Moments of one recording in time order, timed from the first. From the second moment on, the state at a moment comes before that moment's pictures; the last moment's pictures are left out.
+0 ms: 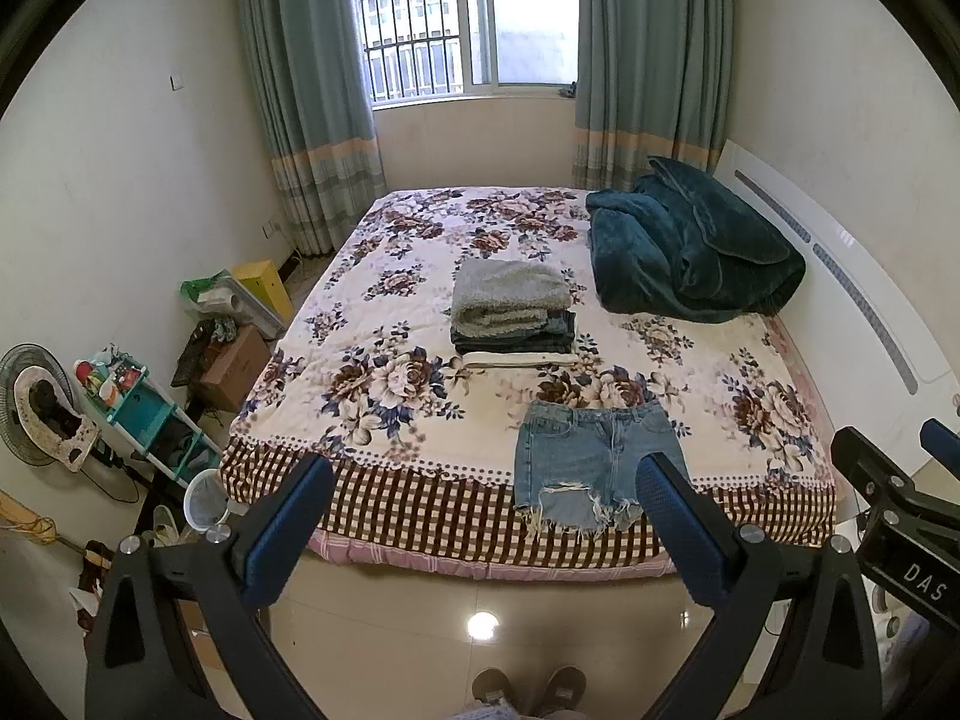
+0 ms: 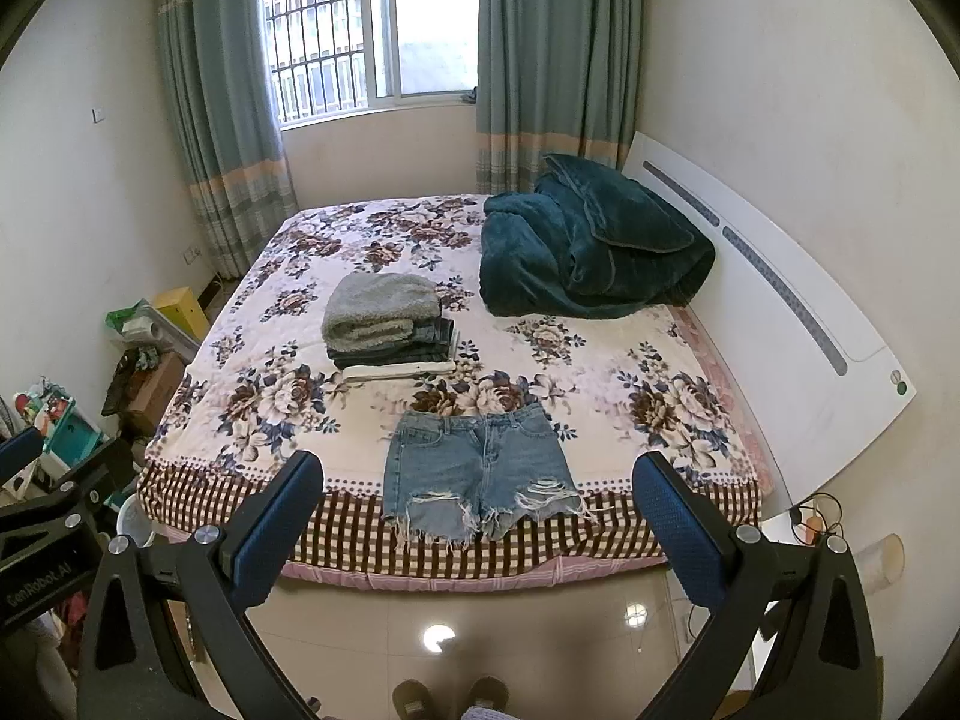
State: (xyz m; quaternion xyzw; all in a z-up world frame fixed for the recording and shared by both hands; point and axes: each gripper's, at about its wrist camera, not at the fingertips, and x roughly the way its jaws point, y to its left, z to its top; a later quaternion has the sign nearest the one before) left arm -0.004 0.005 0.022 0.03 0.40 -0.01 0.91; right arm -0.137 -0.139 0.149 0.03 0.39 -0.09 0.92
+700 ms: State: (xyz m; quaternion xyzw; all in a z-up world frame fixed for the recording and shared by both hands) left arm -0.009 0.008 0.019 0.03 0.40 -0.01 0.92; right arm -0.138 -0.143 0.155 0.03 0.39 -0.09 0.92
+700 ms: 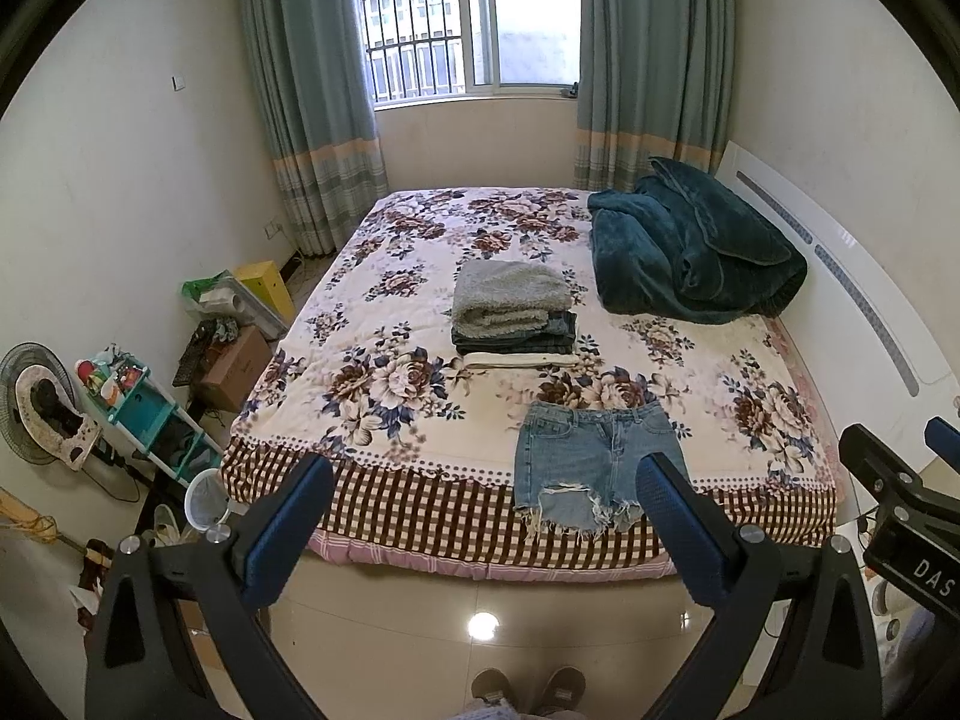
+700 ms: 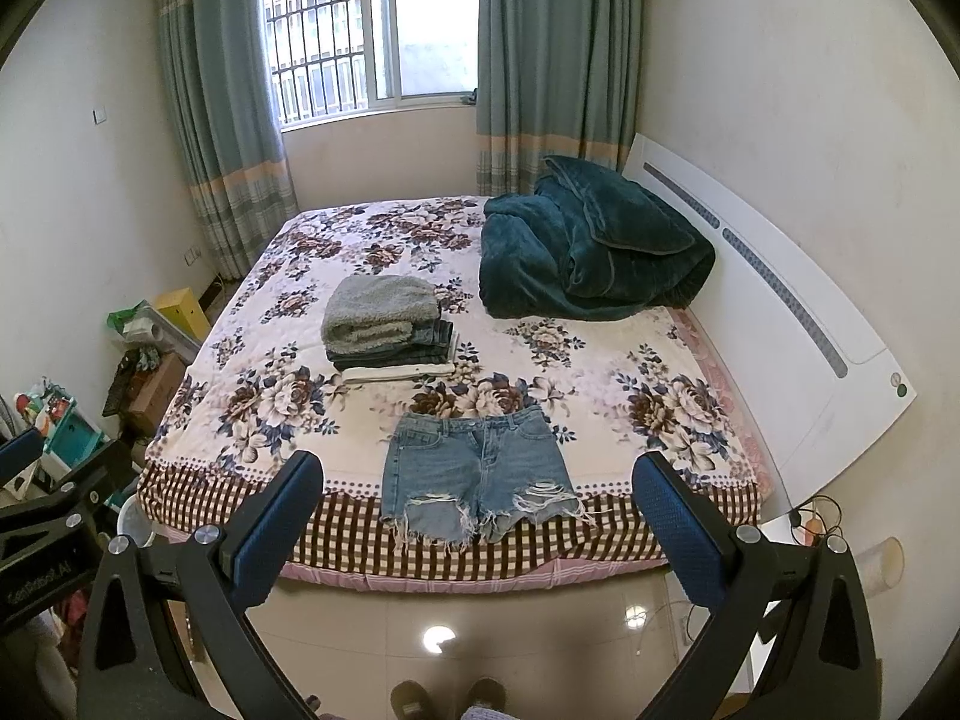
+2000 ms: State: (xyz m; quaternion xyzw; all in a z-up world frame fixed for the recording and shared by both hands) left arm 0.120 -0.021 -0.118 0.05 0.48 -0.02 0.88; right arm -0.004 -0.210 -0.019 0.04 0.48 -0.16 0.86
